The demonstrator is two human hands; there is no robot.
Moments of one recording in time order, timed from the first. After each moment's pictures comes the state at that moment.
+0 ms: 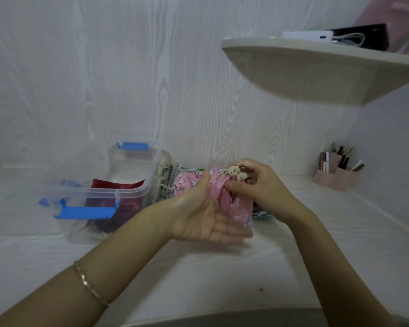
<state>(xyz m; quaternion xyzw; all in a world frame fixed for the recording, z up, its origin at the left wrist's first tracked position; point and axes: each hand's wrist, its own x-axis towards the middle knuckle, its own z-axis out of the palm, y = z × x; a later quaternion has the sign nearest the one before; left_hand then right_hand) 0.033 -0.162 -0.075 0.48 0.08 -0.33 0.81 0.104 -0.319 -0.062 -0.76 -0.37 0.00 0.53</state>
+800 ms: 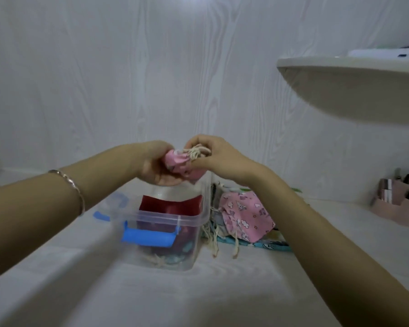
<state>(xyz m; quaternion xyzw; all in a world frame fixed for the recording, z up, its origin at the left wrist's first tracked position) 0.066 0.048 -0.010 0.66 0.26 -0.03 0.70 0.115 -0.125 0.001 -0.74 -0.50 0.08 0.44</state>
